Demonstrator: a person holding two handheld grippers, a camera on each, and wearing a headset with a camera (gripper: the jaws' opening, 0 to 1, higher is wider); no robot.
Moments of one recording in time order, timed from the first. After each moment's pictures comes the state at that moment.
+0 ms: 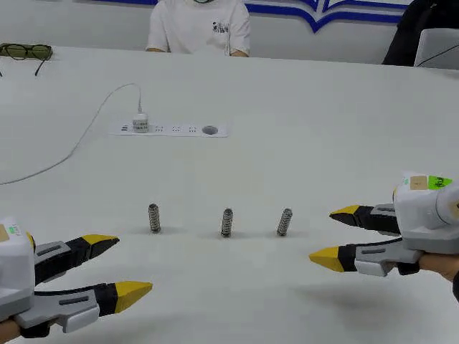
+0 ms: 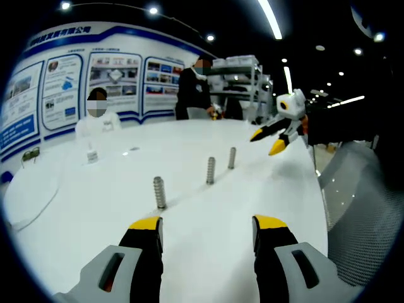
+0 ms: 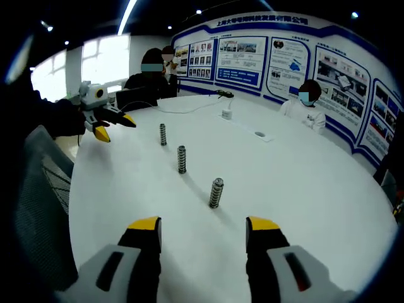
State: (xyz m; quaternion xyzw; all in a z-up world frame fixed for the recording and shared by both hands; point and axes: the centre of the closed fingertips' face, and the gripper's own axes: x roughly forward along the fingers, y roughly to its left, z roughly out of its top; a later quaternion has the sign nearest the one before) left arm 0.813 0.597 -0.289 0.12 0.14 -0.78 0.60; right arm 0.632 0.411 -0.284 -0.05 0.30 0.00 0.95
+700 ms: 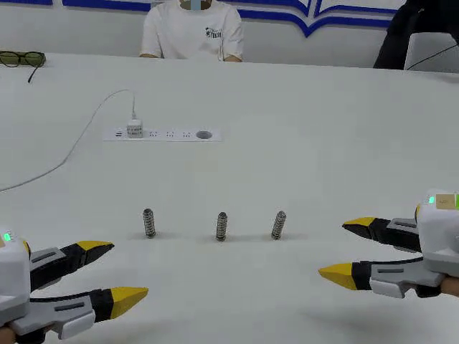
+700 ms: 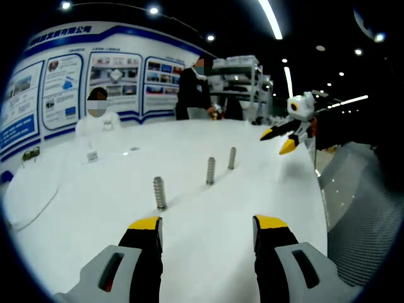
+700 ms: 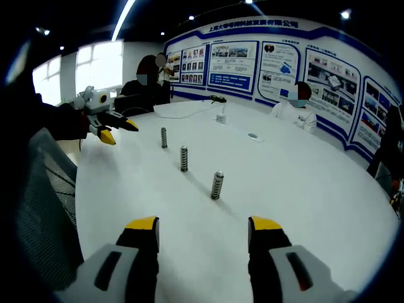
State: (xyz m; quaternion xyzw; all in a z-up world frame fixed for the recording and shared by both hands) left arm 0.814 0.598 -0.289 0.12 0.14 -0.78 0.60; right arm 0.607 0.422 -0.275 -0.04 0.28 -0.03 0.96
